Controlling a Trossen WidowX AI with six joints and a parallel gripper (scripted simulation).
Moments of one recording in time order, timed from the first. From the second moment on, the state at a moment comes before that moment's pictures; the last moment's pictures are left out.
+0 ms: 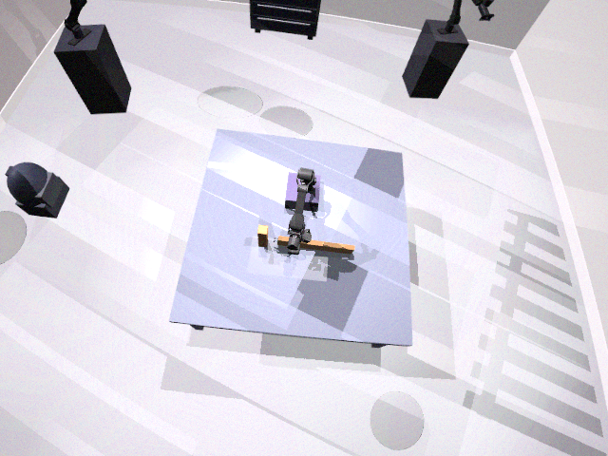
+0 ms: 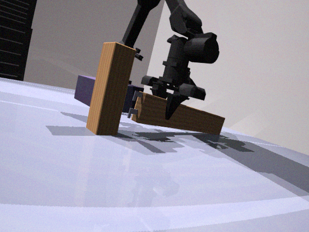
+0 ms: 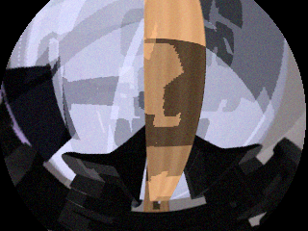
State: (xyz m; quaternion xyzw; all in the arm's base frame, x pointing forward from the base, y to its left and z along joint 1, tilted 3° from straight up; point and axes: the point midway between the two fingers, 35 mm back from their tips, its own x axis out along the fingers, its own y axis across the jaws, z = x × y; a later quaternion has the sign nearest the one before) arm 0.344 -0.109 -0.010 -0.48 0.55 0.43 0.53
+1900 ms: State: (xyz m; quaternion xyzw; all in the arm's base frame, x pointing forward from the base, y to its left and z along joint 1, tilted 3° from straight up) arm 0.342 -0.115 -0.010 -0.47 0.55 0.43 0.53
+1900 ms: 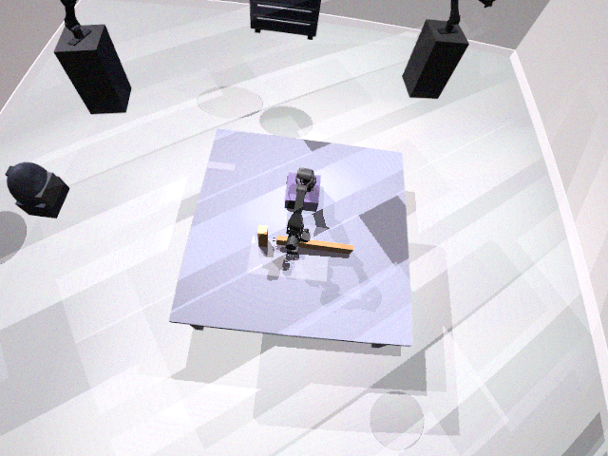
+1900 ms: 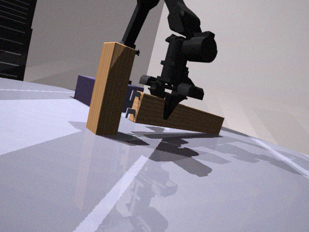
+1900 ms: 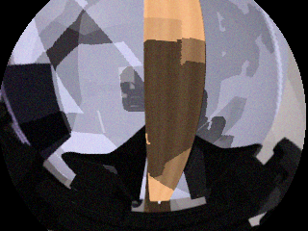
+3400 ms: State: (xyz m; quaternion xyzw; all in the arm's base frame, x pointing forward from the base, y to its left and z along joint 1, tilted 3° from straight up) arm 0.341 -0.120 -0.011 -0.47 0.55 0.43 0.54
